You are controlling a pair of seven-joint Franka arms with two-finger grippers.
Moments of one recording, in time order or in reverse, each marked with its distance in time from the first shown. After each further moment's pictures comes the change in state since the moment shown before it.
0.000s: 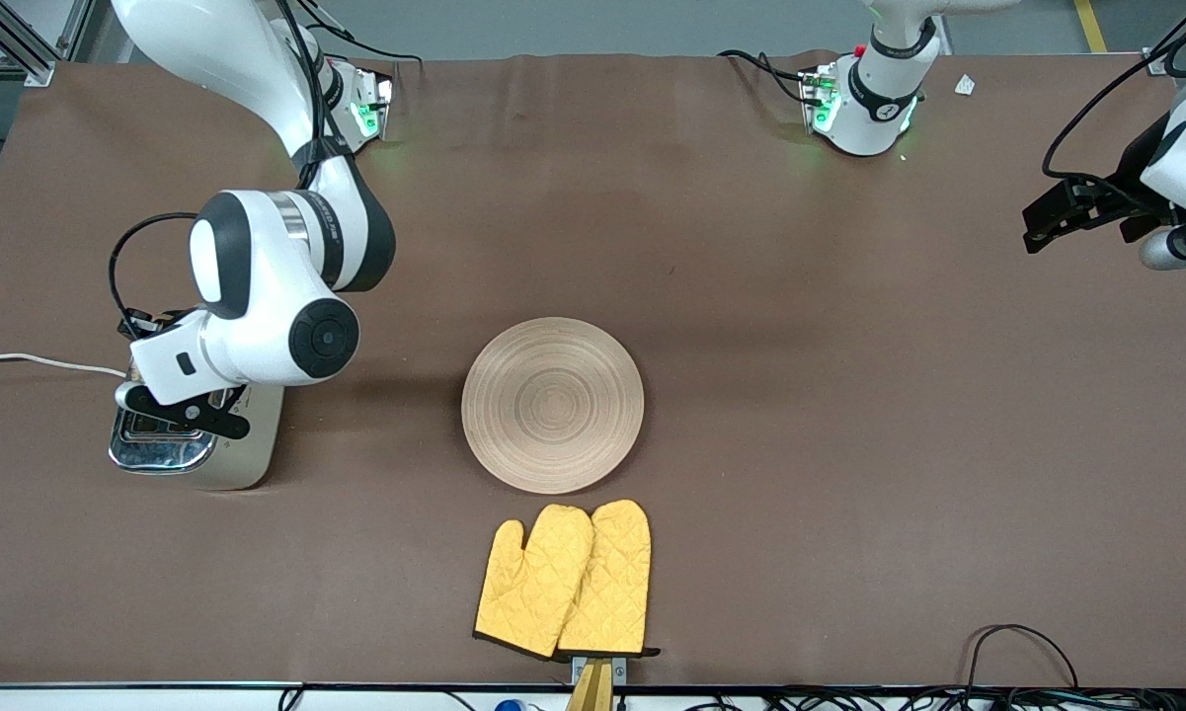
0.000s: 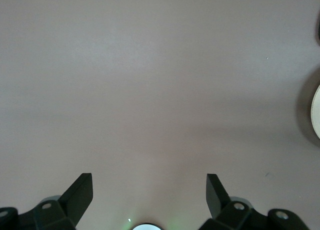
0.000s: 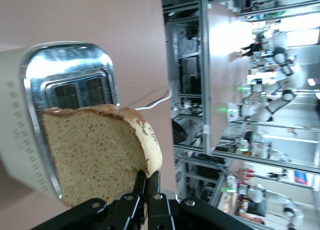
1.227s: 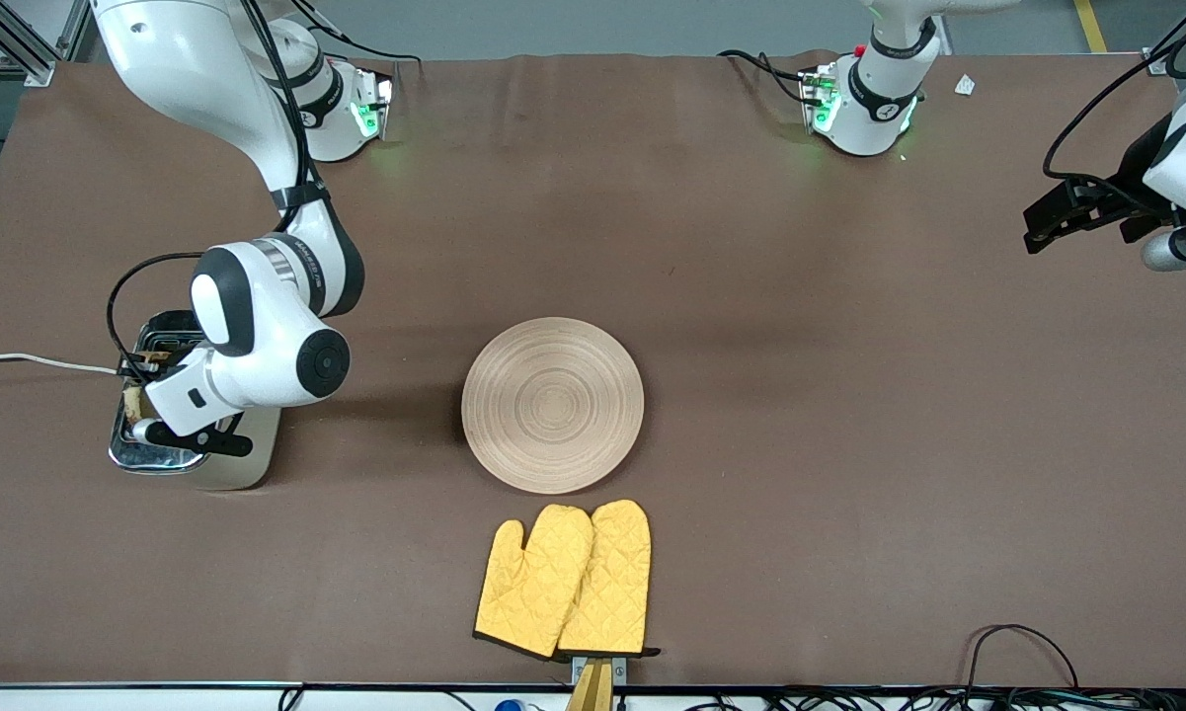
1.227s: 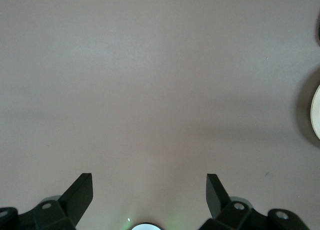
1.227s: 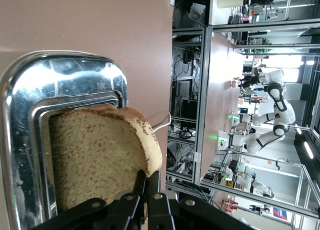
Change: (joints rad) left arm 0.003 0.000 0.002 -0.002 -0.003 0.000 0.000; right arm -0.072 -0.003 -0.001 -0.229 -0.096 0.266 -0.001
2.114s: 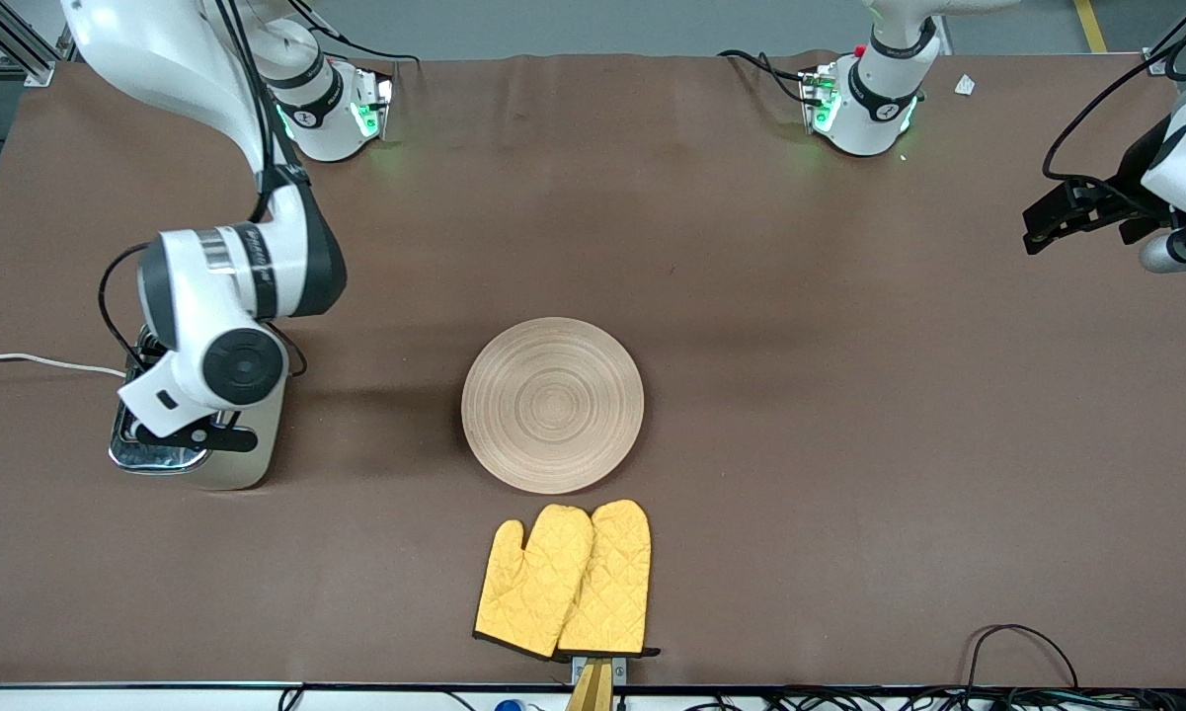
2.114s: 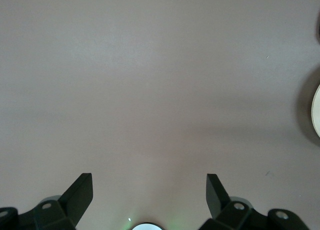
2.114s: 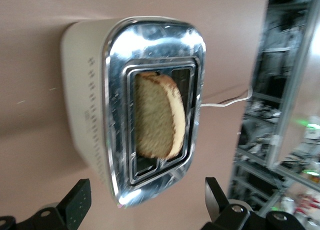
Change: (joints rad) left arm 0.000 0.002 0.000 -0.001 0.000 0.000 0.007; right arm -0.056 -0.031 0.002 0.171 0.458 -0.070 -0.209
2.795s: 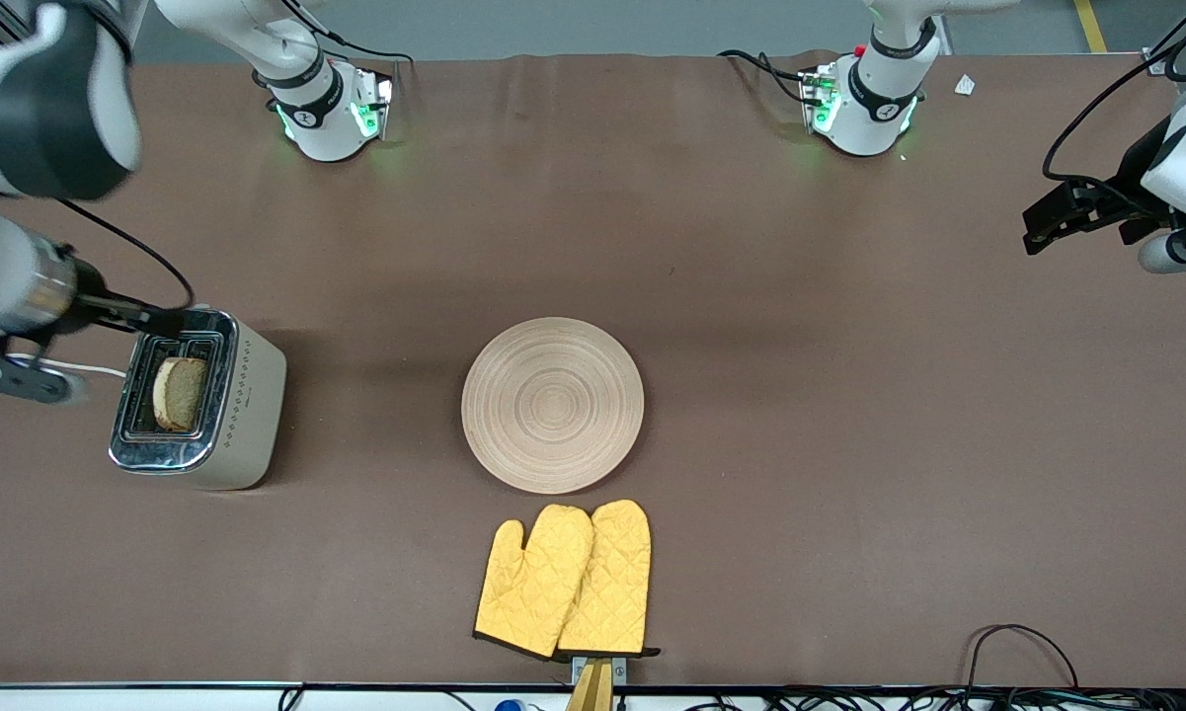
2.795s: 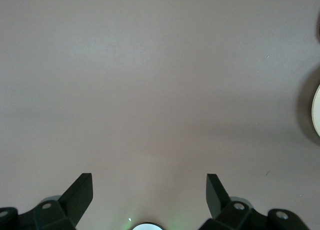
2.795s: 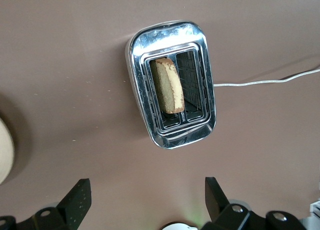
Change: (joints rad) left arm 0.000 0.000 0.000 -0.001 0.000 0.001 0.002; right arm -0.153 -0.175 -0.003 0.223 0.346 -0.160 -0.058
